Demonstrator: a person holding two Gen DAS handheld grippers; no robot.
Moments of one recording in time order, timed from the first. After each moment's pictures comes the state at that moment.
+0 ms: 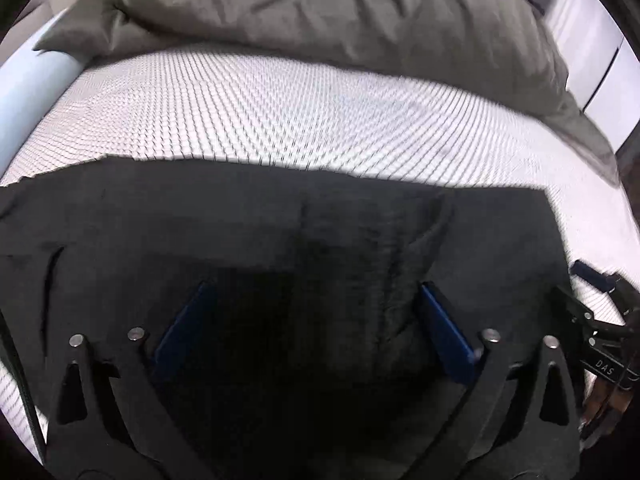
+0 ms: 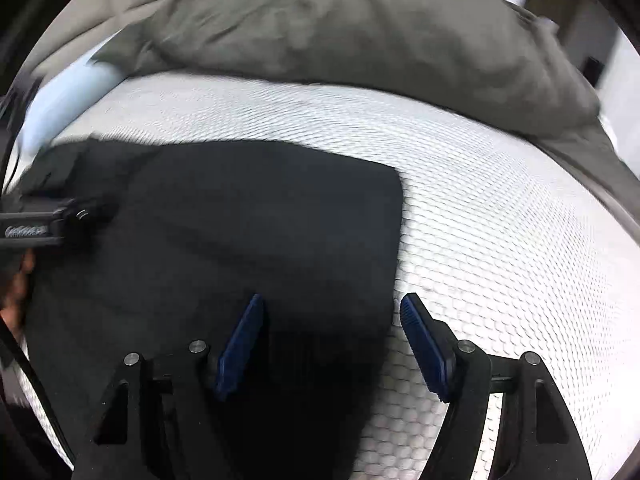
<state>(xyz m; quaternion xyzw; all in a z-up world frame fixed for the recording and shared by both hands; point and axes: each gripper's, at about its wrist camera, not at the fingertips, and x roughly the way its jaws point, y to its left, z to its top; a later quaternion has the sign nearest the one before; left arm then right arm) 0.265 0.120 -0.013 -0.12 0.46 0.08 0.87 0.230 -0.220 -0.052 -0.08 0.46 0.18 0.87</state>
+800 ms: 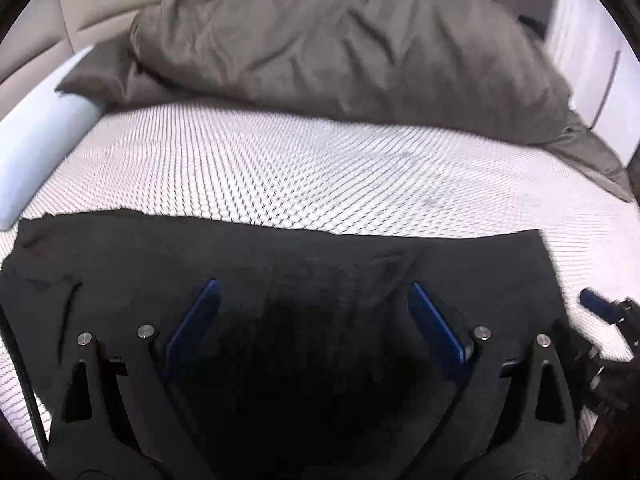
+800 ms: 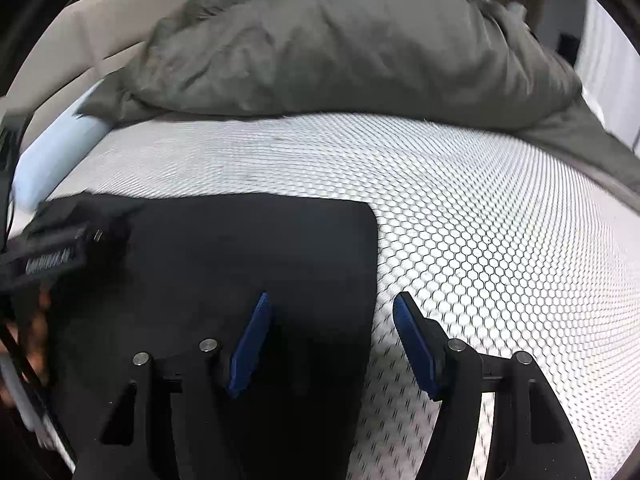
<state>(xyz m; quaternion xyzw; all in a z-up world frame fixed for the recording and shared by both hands) 0.270 0.088 0.011 -0.09 0.40 0.12 0.91 0.223 -0.222 -0.036 -0.07 0.42 0.19 0.88</state>
